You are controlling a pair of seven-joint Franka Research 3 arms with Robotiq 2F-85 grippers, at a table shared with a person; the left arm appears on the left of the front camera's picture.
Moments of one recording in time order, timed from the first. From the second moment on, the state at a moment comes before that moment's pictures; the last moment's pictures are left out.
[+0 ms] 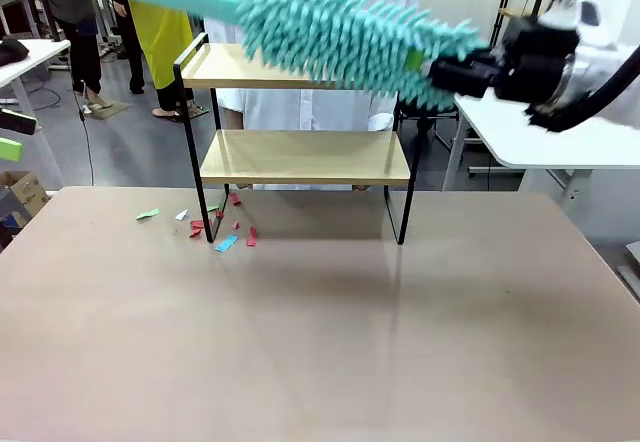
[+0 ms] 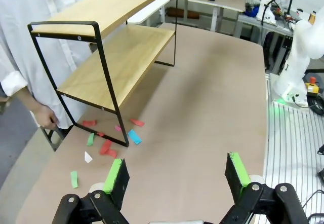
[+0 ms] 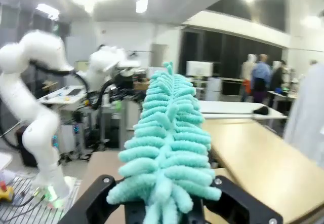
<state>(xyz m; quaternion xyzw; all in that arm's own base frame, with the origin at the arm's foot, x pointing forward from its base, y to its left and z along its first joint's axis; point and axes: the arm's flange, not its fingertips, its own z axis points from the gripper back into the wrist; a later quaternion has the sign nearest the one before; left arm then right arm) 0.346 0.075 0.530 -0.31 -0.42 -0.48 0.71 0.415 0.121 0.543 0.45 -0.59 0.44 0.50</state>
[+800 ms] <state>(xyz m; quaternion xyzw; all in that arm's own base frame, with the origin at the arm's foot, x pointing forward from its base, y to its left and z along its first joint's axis) 0.346 0.075 0.531 -0.31 -0.42 -0.48 0.71 0.373 -0.046 0.550 0.20 -0.74 0.11 0.63</state>
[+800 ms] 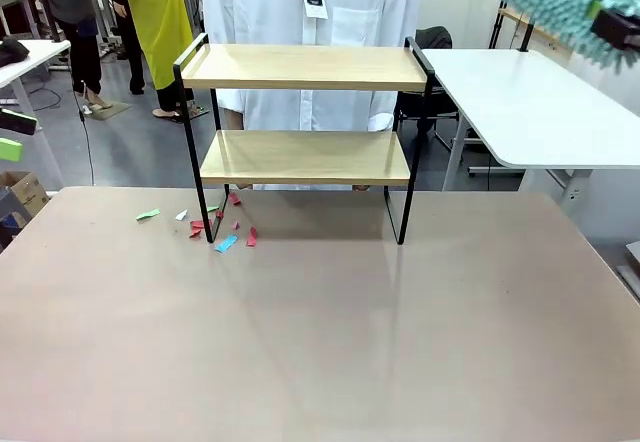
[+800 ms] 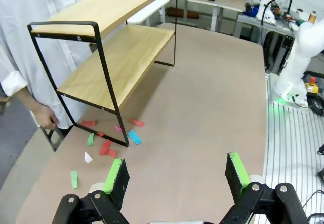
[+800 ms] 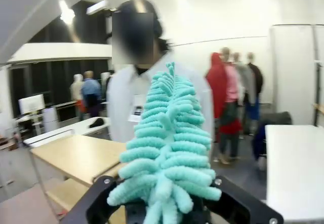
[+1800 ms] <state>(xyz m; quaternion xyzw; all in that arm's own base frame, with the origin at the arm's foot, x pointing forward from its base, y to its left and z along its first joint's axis) 0.346 0.075 0.530 -0.31 -0.42 -0.48 0.71 0.397 -0.088 0.387 0.15 -0.64 0.01 0.75</state>
